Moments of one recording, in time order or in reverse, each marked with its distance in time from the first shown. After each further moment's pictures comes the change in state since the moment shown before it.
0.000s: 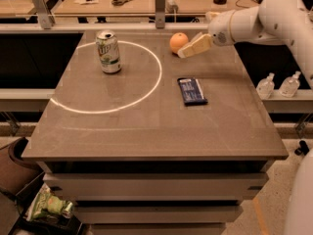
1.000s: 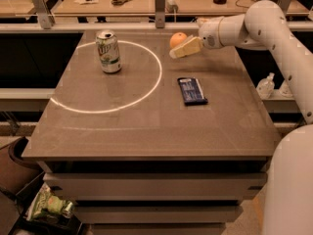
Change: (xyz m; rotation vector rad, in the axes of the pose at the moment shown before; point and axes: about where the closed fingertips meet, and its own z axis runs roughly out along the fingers) arm 0.011 -0.005 0.048 -0.036 -0.044 0.075
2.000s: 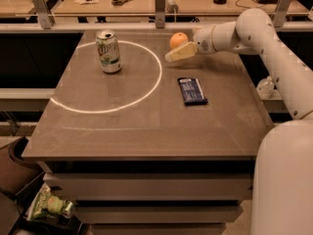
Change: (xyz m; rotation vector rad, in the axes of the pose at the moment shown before) arm 0.022 -0.001 0.027 -0.021 0.018 0.082
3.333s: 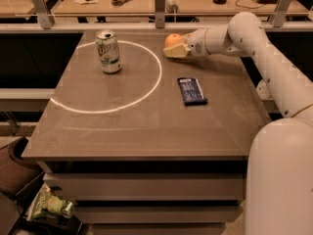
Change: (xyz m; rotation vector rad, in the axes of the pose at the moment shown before) arm 0.004 0.014 0.026 -0.049 -0.001 0.021
